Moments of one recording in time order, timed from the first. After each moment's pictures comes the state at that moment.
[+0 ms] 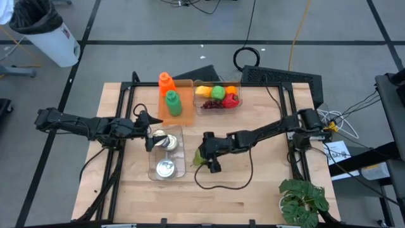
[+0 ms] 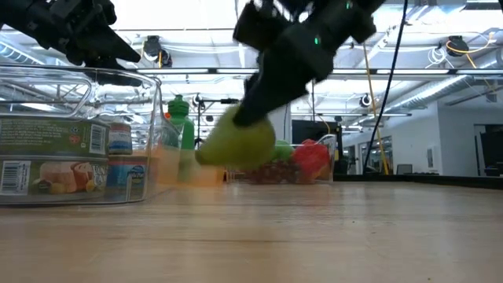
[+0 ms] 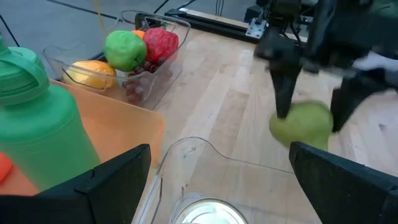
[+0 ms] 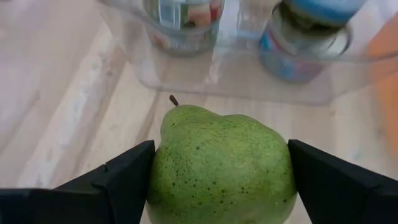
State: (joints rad) left arm -0.14 0.61 0.42 -0.22 -0.37 -0.31; right arm 0.16 1.82 1.18 -0.10 0.03 -0.09
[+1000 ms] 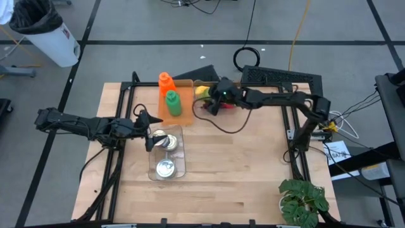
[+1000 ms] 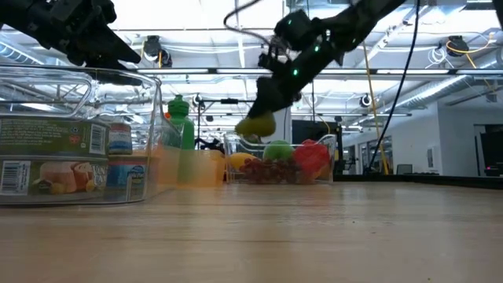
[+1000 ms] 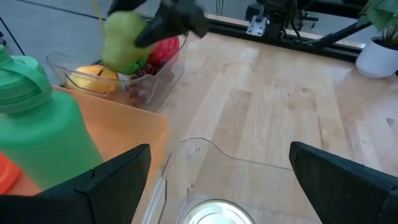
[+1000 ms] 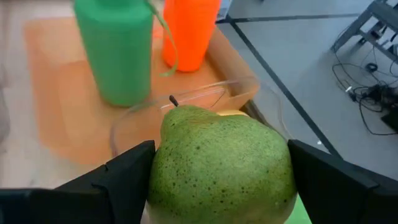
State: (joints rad) left arm -0.14 0.61 0.42 -0.21 -0.38 -0.27; right arm -0.39 1.75 1.18 0.02 0.18 -0.14
